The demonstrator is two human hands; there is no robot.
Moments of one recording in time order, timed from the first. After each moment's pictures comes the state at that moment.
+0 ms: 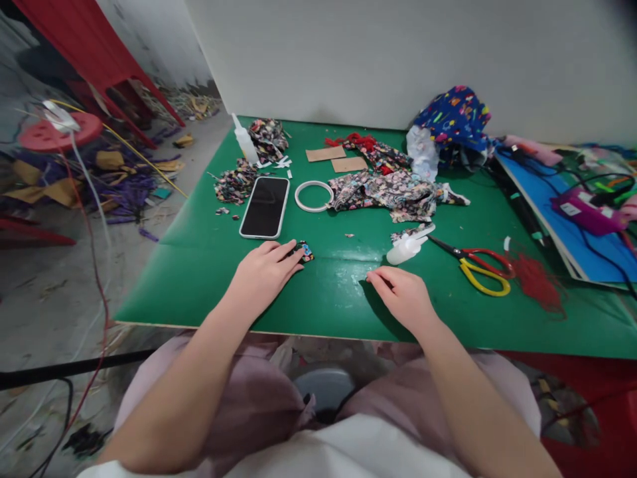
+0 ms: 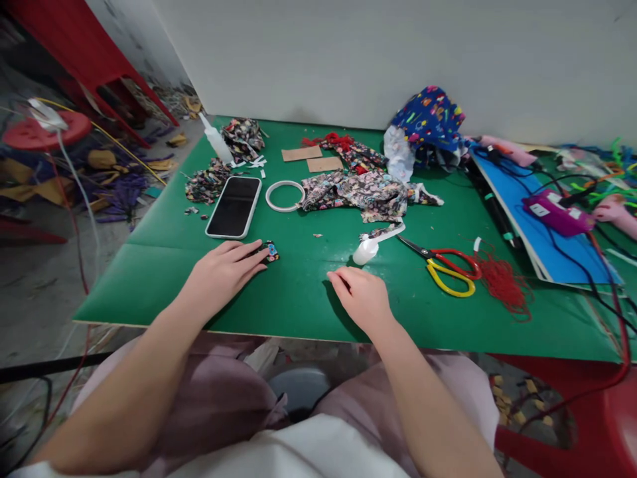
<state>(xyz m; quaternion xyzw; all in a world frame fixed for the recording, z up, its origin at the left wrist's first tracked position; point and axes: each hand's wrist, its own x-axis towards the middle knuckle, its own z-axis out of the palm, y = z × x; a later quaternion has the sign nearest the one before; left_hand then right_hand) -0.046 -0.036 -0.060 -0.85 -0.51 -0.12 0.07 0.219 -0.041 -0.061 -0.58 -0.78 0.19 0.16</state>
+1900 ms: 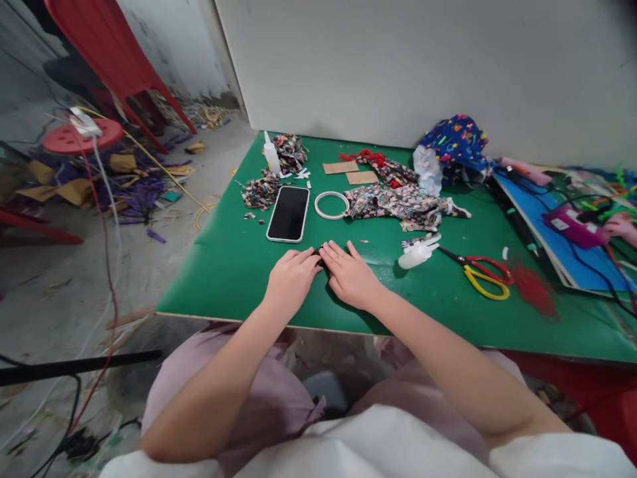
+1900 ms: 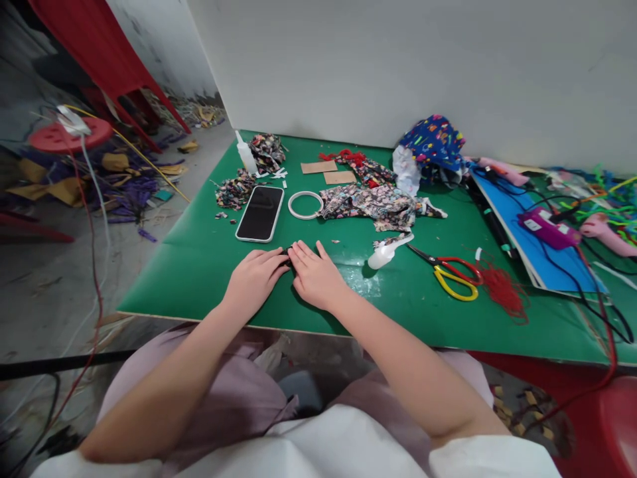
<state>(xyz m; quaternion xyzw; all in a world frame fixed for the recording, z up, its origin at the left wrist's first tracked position) -0.042 -0.048 -0.071 -0.80 -0.56 -0.20 0.03 0.125 -0.016 -0.073 -0.35 -0.93 0.08 0.10</state>
